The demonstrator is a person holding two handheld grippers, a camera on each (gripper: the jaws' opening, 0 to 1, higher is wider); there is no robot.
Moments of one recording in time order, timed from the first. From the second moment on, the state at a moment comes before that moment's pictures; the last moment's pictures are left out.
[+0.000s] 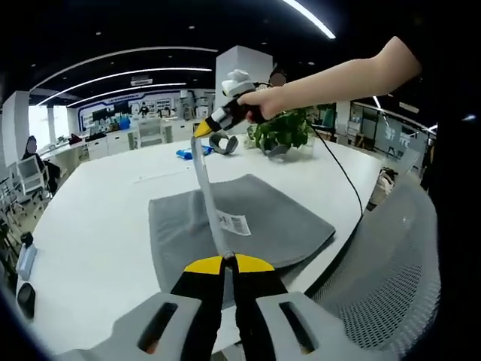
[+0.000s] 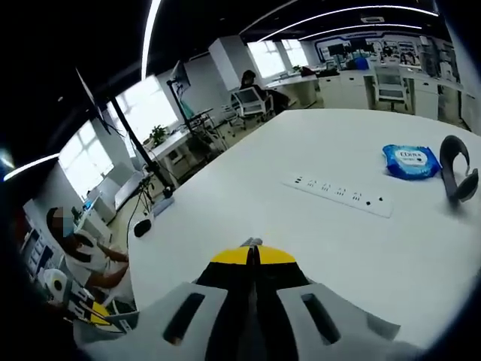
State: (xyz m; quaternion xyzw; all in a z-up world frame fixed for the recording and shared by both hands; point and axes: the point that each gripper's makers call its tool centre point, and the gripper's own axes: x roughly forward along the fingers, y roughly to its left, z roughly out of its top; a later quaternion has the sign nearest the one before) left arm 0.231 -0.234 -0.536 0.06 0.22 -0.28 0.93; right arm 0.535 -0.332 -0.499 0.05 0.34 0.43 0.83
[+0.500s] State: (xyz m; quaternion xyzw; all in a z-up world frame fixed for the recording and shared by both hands) left arm 0.230 -0.213 -0.565 0.03 0.25 -0.24 0.94; right arm 0.533 -0.307 -0.525 0.05 0.36 0.43 0.83
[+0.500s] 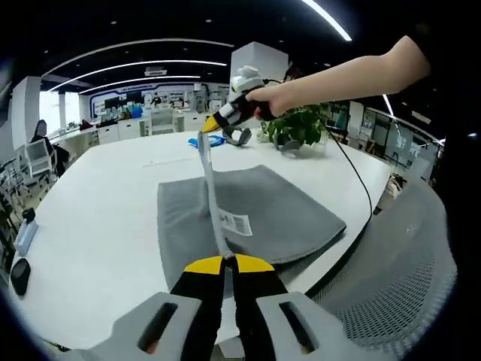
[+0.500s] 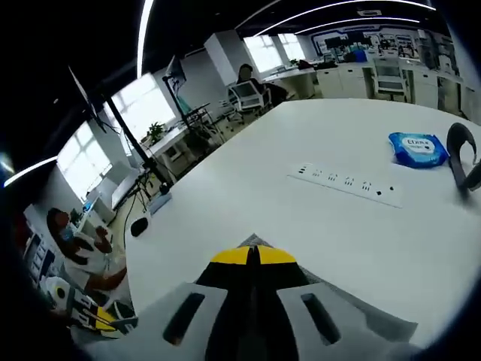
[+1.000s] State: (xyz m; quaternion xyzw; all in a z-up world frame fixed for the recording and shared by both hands) left arm 0.235 -0.187 -0.596 -0.04 0.27 -0.20 0.94; right arm 0.530 -0.287 -0.533 0.09 0.37 0.43 0.82
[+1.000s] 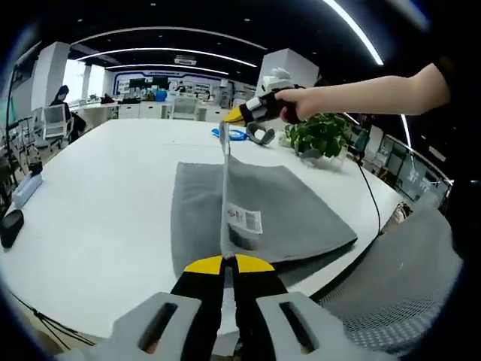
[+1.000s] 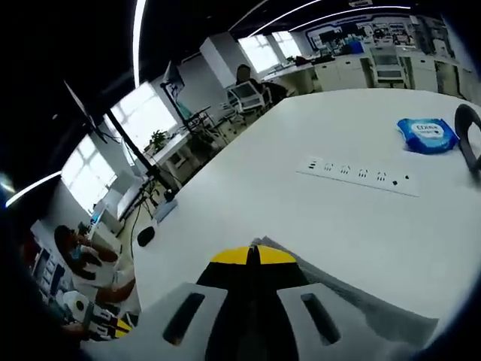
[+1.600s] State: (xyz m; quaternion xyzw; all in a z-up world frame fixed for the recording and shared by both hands) left arm 0.239 -0.175 -0.637 -0.06 0.31 -0.17 0.93; right arm 0.538 -0.253 -0.581 0.15 0.40 0.41 0.80
